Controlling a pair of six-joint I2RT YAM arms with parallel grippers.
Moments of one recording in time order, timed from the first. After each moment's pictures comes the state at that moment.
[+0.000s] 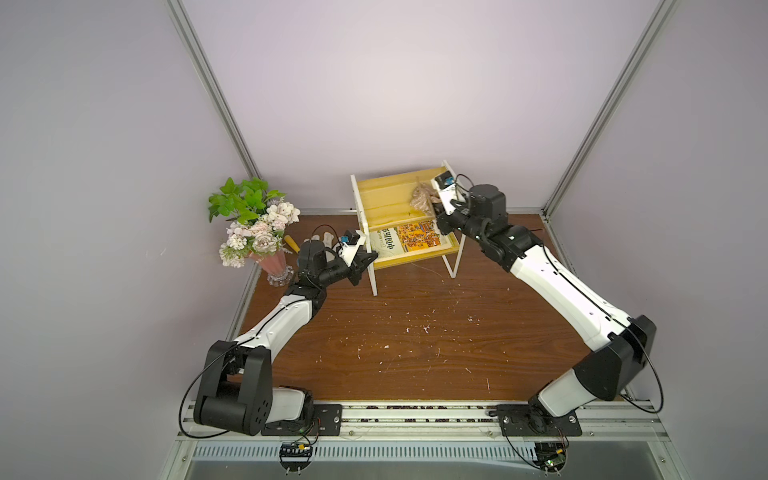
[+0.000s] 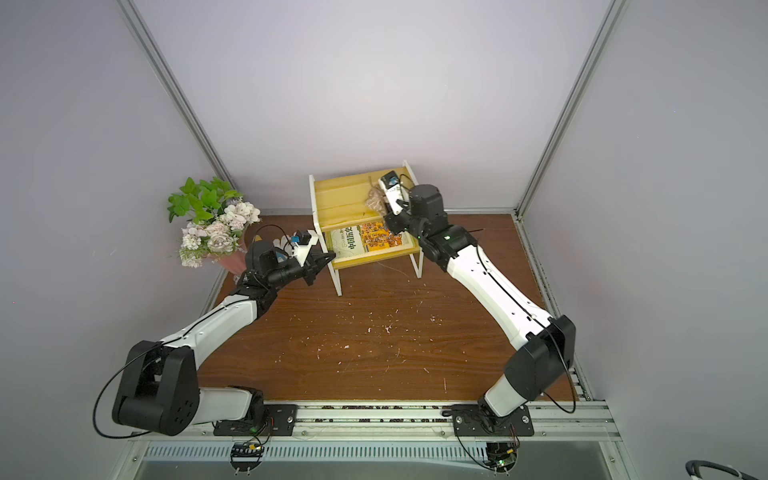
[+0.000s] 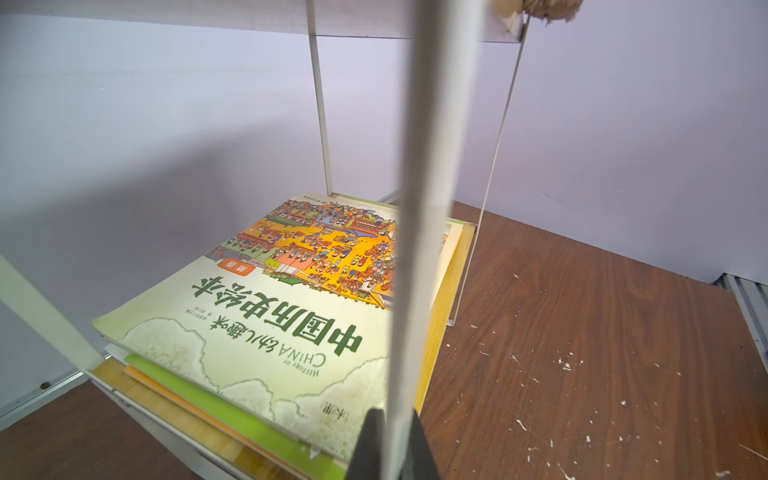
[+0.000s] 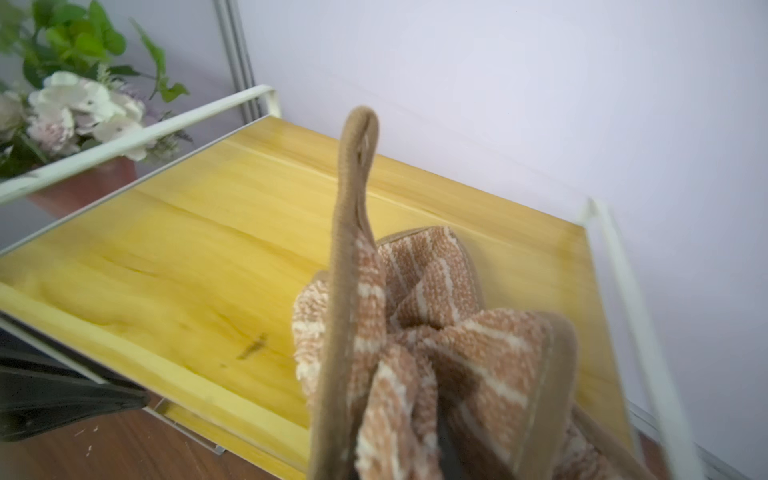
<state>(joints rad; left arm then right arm) -0.15 1.35 0.77 0.34 0.72 0.17 0.65 1.66 1.71 -0.34 0.03 -0.21</state>
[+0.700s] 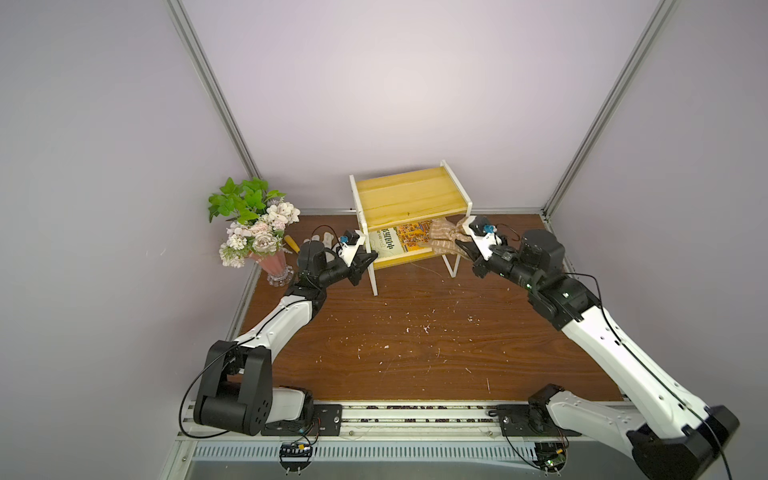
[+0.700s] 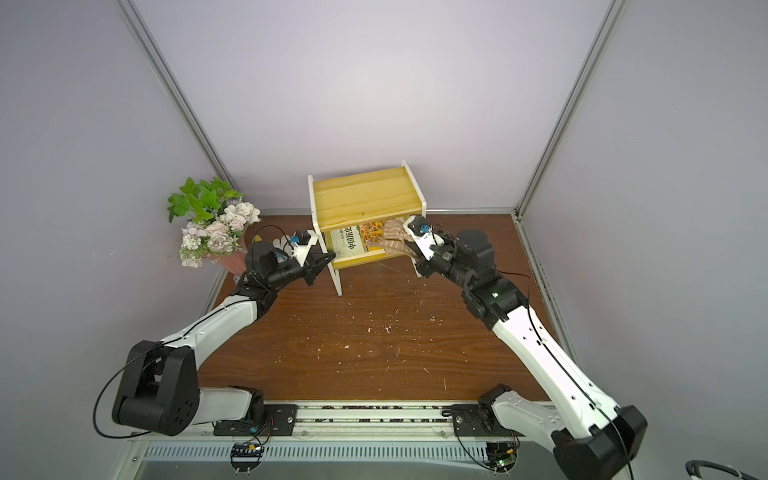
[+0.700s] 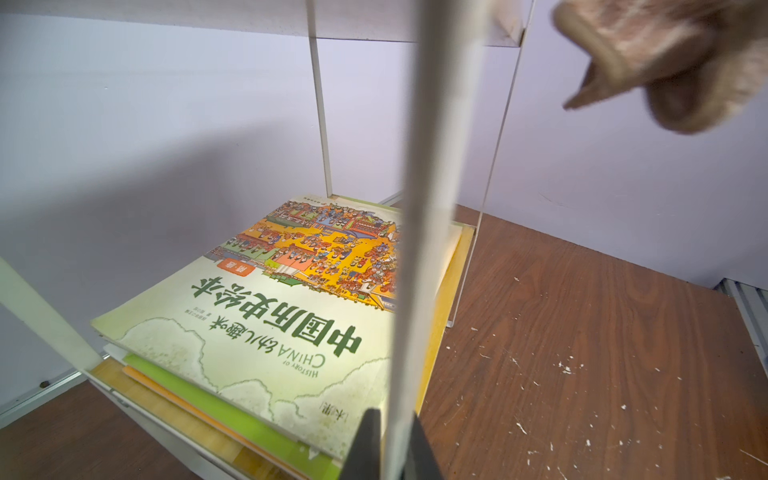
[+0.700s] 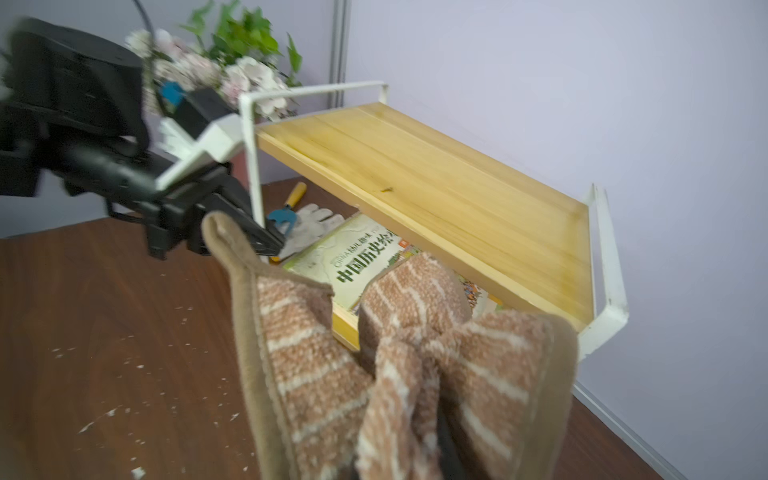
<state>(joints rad) -0.15 1.35 0.76 0.36 0.71 0.13 0.47 1.05 1.11 -0.23 -0.26 -0.30</state>
